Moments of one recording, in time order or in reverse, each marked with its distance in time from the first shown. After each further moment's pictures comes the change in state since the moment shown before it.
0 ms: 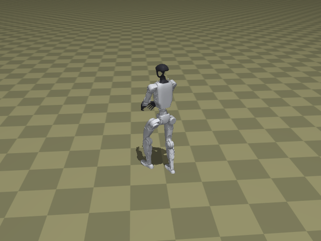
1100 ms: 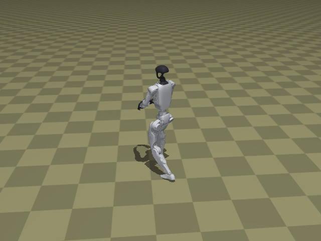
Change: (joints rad) left arm 0.141 0.148 -0.083 -0.264 0.223 -0.038 -0.026; right arm 0.163 -0.103 0.020 -0.365 -0.131 -0.041 -0.062; waist -0.067 0.026 -0.099; left_leg 0.427 0.046 -0.146 0.290 -0.367 -0.001; right_leg -0.544 -0.121 -0.021 0.186 0.327 0.132
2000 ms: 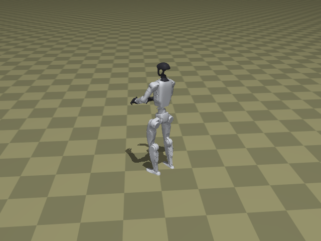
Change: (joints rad) left arm 0.004 0.179 0.124 -0.231 0.282 0.033 -0.027; right arm 0.021 -0.162 -0.069 -0.103 -0.289 0.040 0.005; waist 0.052 0.024 0.000; left_leg -0.117 -0.107 0.093 -0.589 0.320 0.045; right_leg 0.434 0.001 -0.002 -0.268 -0.157 0.005
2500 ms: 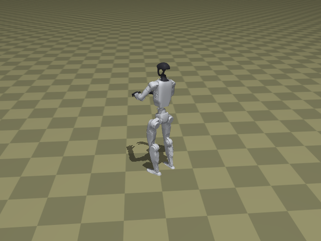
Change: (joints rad) left arm -0.122 0.105 -0.017 -0.215 0.272 0.001 -0.084; right arm -0.078 -0.141 -0.027 -0.302 -0.063 -0.022 0.089; waist -0.051 0.030 0.006; left_leg -0.002 0.001 0.026 -0.004 -0.026 -0.019; right_leg -0.026 -0.007 0.006 0.036 -0.024 -0.011
